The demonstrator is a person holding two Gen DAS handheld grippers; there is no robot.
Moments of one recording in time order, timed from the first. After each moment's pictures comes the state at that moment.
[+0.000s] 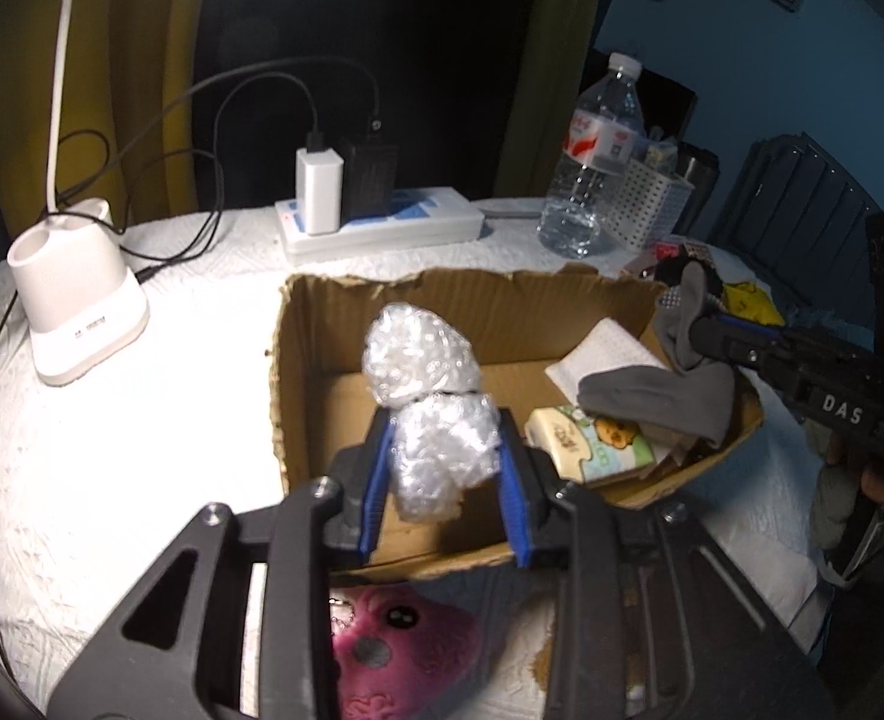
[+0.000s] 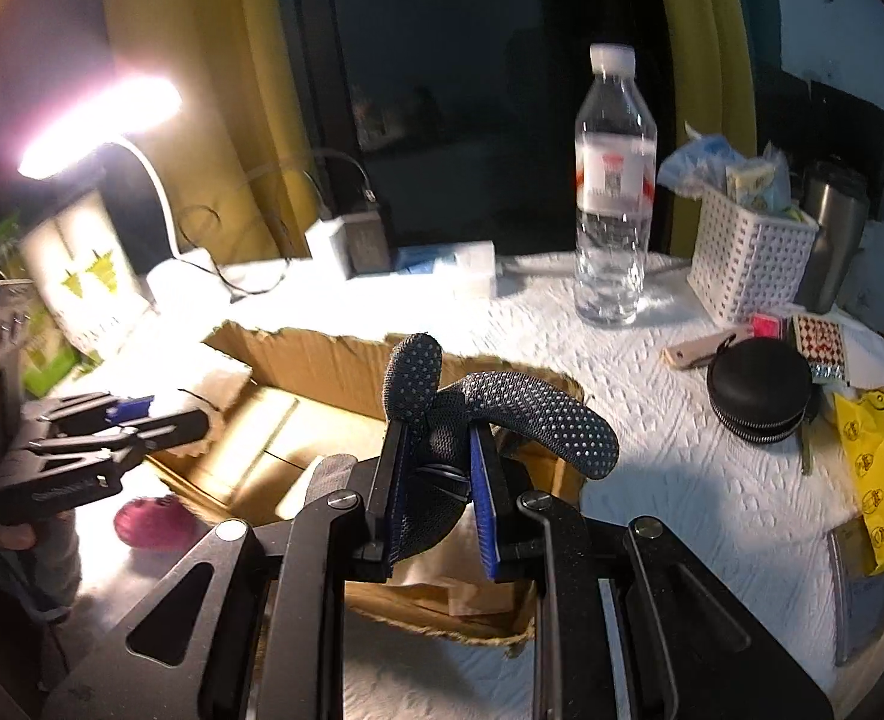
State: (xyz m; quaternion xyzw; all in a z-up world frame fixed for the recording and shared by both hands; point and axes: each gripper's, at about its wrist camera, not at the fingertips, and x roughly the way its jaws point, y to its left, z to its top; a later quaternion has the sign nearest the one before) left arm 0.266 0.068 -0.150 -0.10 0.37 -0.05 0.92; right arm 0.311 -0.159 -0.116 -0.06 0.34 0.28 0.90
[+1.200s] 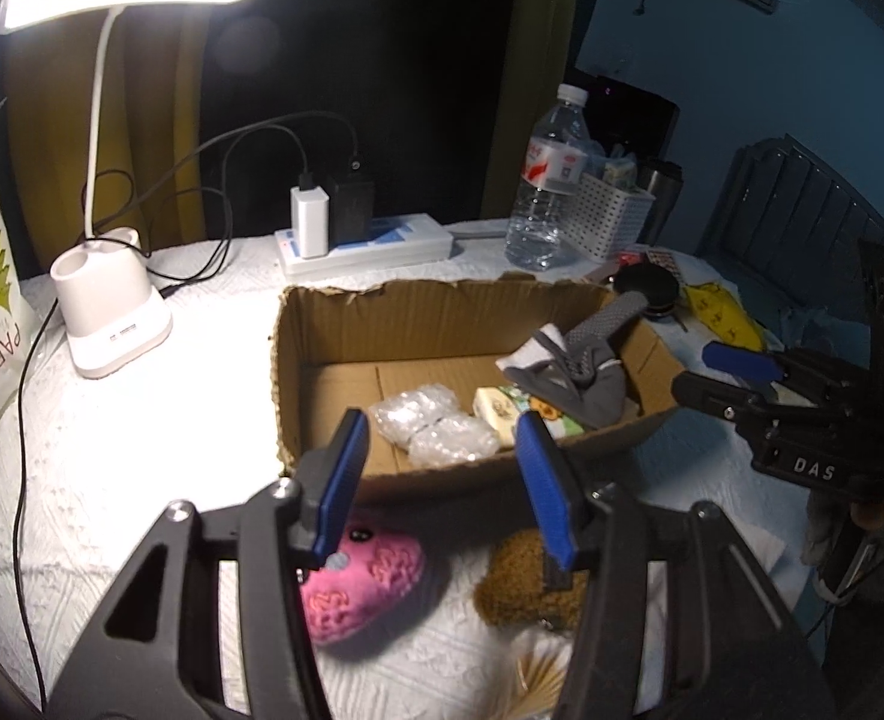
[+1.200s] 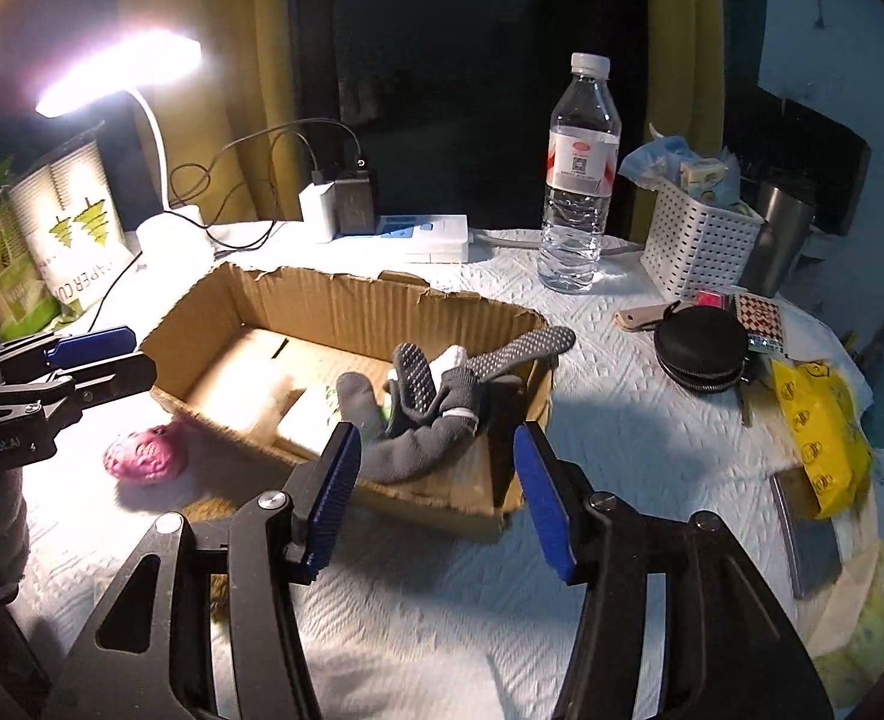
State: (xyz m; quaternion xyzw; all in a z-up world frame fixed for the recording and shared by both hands) left arm 0.207 0.047 -0.117 -0.09 0.33 -0.05 0.94; right arm 0.255 -0.167 -0.109 -0.10 0.35 0.23 0.90
